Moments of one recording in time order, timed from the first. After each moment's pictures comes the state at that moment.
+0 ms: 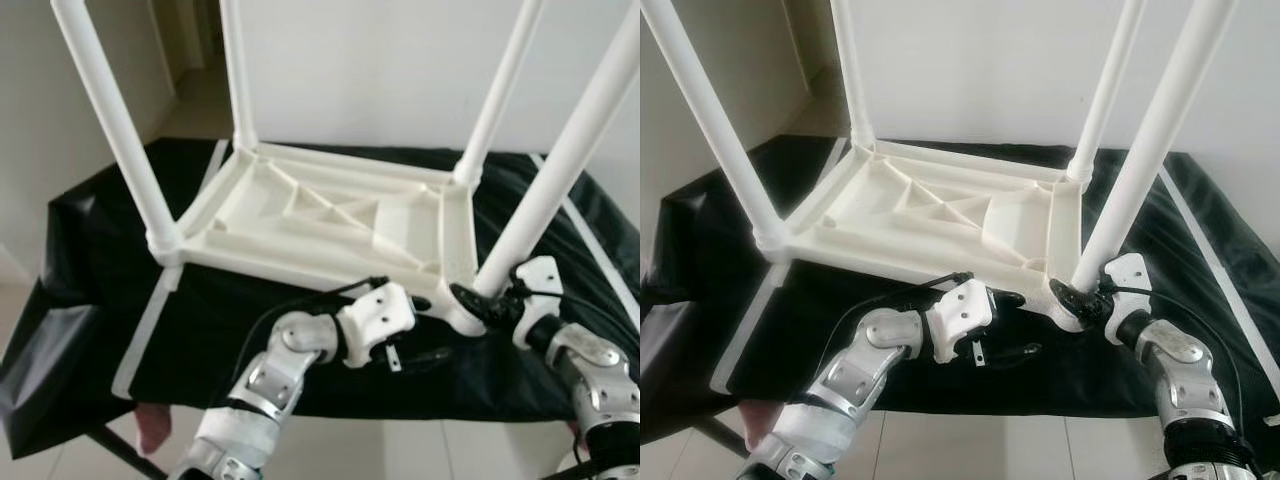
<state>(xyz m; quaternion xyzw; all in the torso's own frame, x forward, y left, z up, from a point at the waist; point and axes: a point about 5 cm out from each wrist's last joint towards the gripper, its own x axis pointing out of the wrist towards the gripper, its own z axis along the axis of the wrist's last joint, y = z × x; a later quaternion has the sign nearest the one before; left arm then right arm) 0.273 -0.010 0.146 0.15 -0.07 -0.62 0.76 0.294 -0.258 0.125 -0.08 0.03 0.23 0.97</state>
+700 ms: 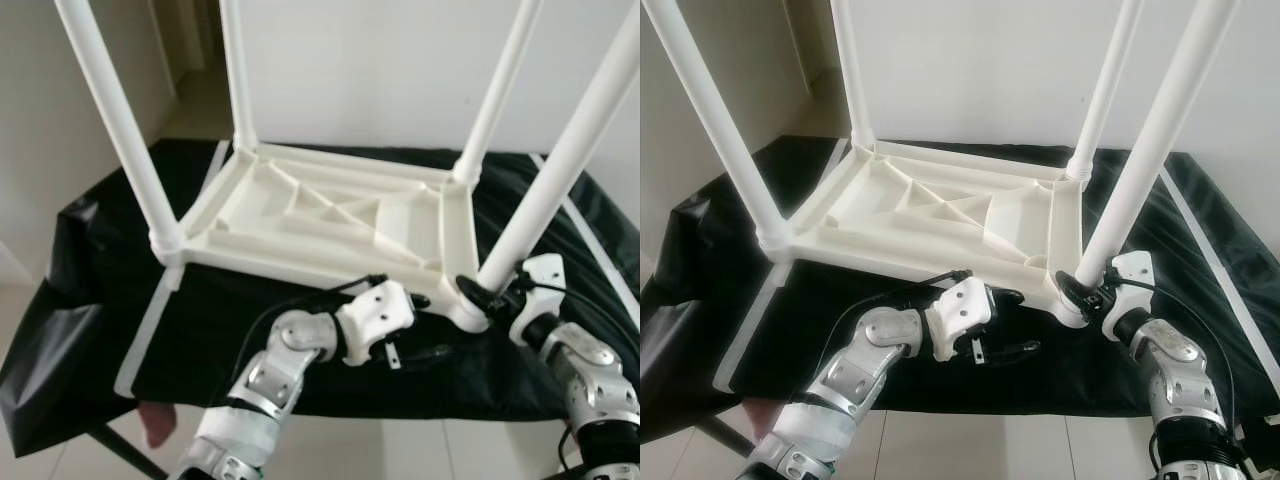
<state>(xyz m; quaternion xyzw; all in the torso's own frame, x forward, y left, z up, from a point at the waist) 0.273 -0.011 0.148 0.15 -0.08 -0.63 0.76 0.300 -0.252 0.124 -0.02 0.03 0.11 0.99</state>
